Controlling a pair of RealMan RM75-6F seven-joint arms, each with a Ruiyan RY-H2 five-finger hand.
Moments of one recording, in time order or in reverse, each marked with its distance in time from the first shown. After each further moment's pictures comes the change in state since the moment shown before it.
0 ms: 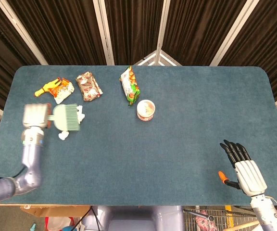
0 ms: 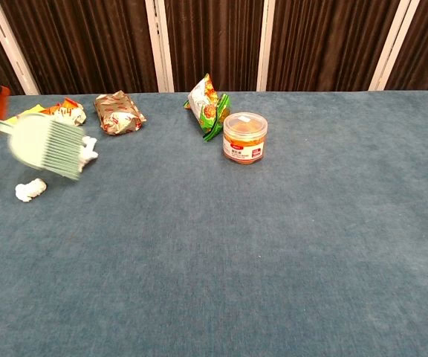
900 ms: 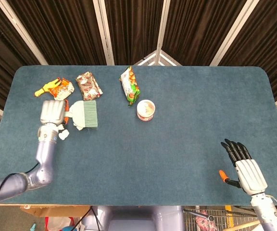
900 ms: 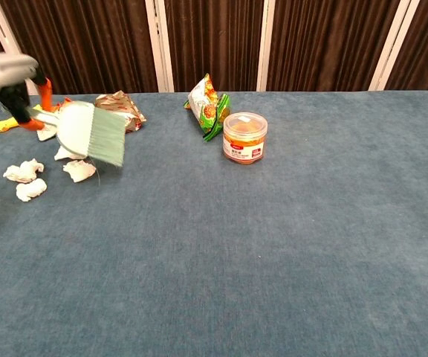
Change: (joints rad) left arm -0.062 -0.149 -0.067 0.064 0.052 -0.055 -0.064; right arm 0.003 0.000 0.007 0.008 0.016 -0.009 0.007
